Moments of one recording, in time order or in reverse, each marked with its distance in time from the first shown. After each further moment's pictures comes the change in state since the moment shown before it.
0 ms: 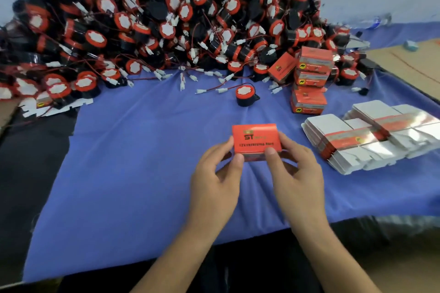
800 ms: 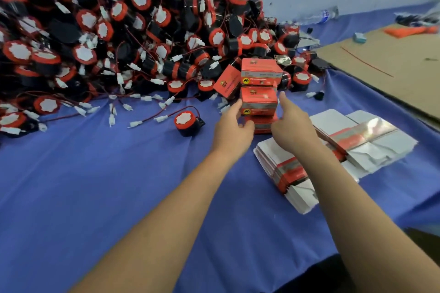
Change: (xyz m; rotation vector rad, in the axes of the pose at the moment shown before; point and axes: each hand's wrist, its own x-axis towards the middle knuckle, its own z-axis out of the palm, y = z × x) left_hand 0.180 -0.002 0.199 0.130 -0.389 -0.023; right_hand 0.229 0.047 -0.075 -0.576 -0.145 0.148
